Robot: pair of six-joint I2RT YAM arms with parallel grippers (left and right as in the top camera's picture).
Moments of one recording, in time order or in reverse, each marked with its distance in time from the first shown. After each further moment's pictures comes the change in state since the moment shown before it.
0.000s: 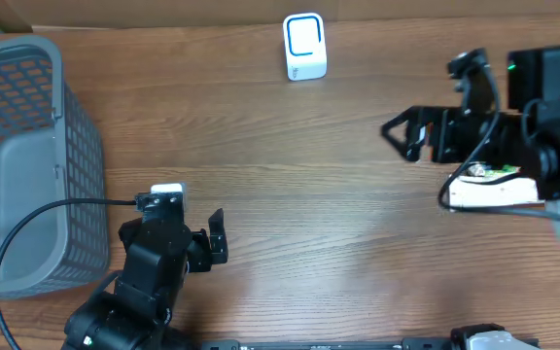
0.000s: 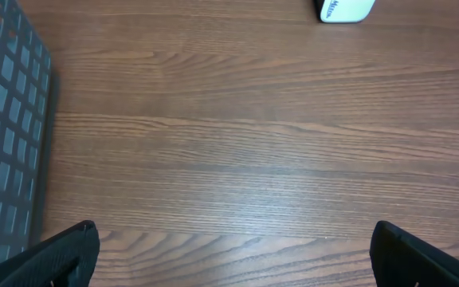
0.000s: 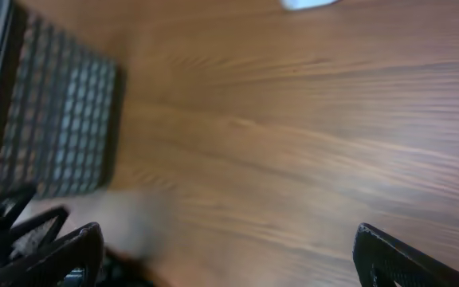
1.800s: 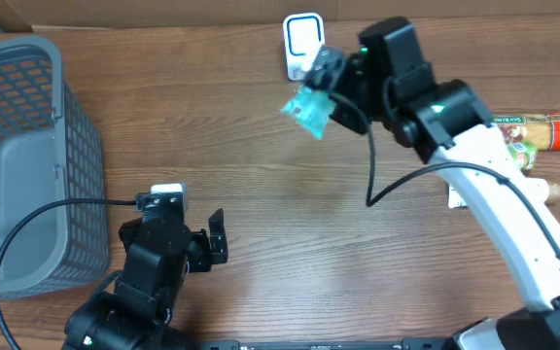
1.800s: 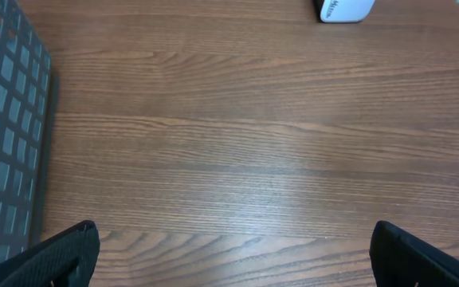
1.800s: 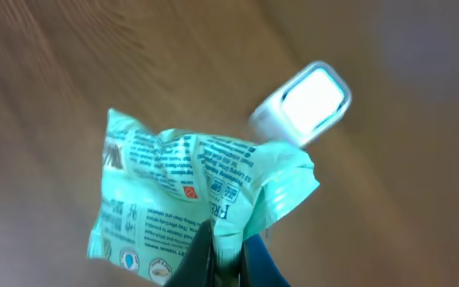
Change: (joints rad) left arm 0.000 0.000 0.000 0.000 0.000 0.000; right arm 0.282 0.279 0.031 0.391 0.375 -0.740
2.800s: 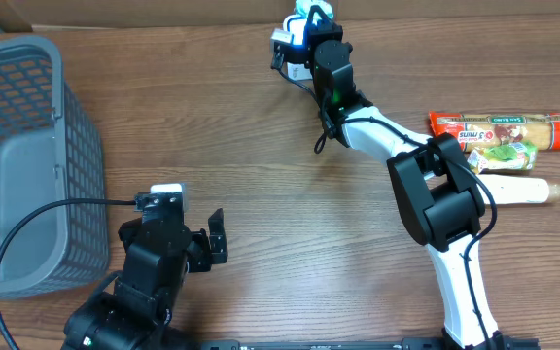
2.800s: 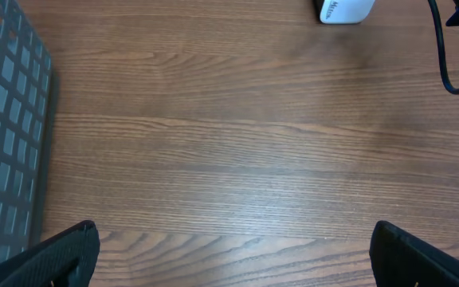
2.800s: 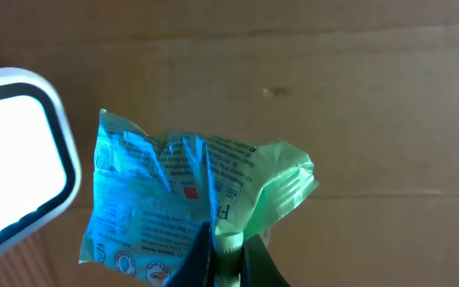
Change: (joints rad) left arm 0.000 -0.001 0.002 0.000 0.000 0.000; right arm 0.006 0.741 -0.002 1.538 0.502 -0.943
